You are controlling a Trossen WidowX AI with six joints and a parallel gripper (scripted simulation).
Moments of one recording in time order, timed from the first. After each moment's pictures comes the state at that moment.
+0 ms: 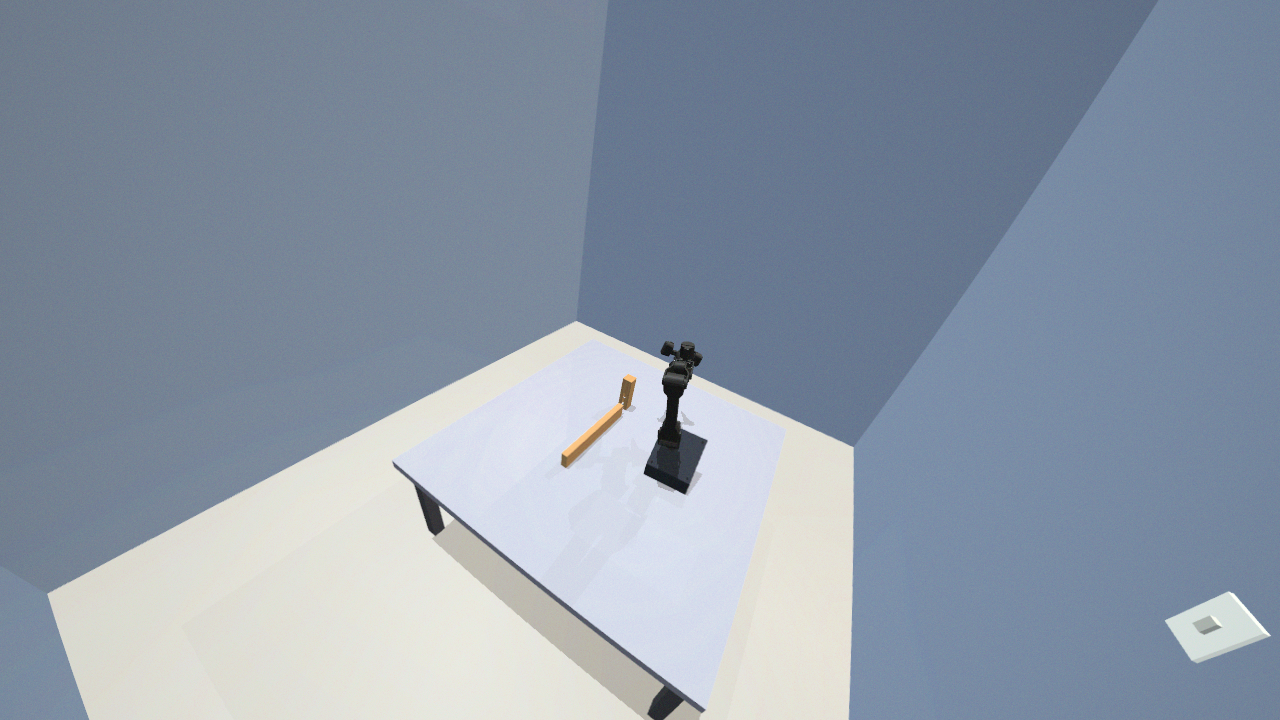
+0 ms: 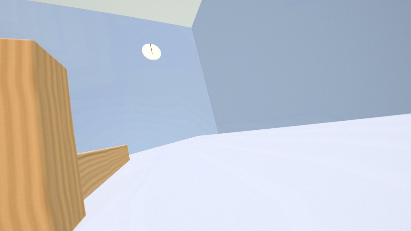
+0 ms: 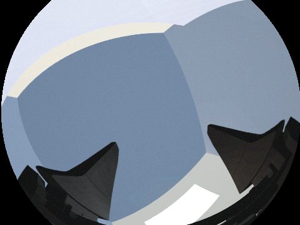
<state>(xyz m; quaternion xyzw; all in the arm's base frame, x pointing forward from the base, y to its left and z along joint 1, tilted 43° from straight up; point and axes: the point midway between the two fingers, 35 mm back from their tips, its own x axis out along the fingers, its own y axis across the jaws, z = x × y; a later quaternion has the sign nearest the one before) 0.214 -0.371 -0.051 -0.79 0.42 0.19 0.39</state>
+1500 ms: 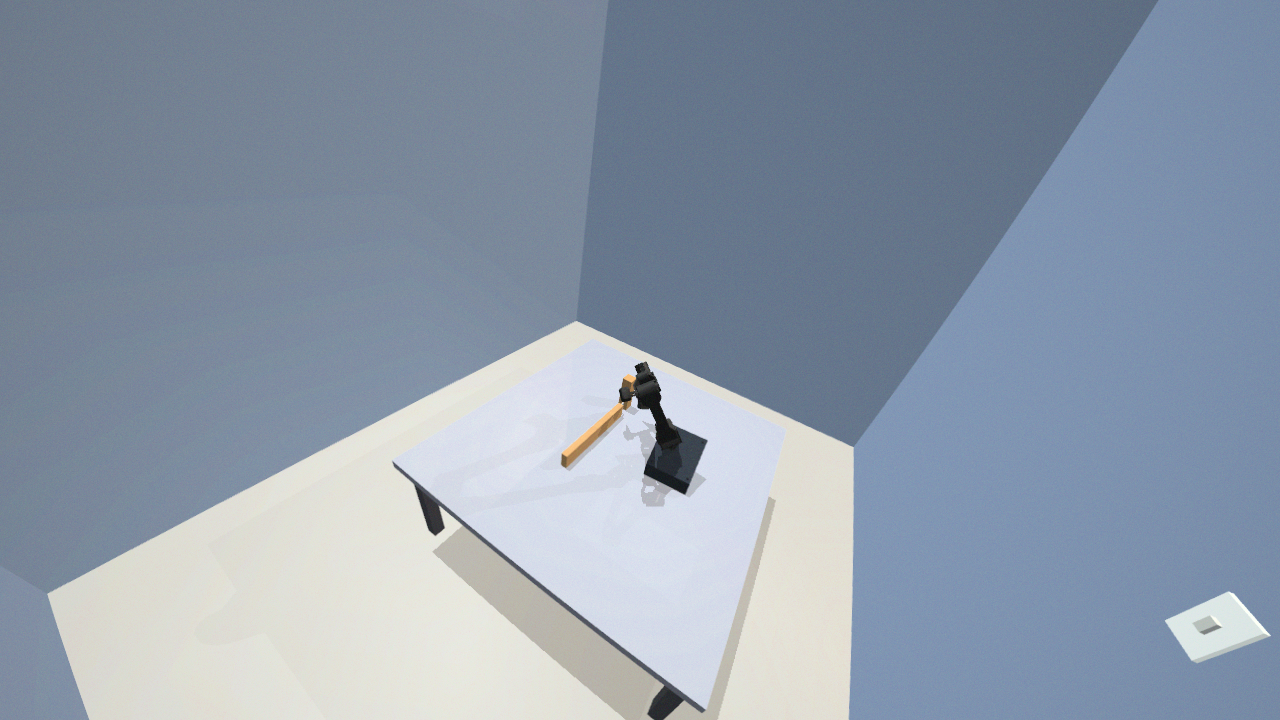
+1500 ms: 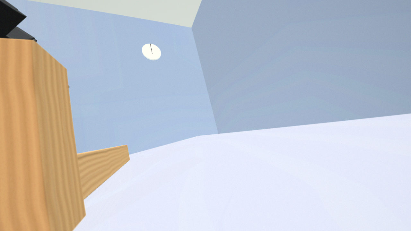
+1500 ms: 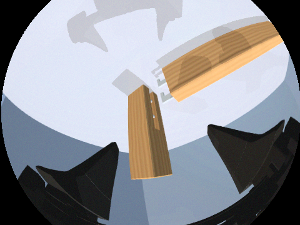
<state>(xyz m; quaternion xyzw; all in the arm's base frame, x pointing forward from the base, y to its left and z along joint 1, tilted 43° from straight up) 0.270 -0.081 -0.090 -0.75 0.04 0.54 0.39</state>
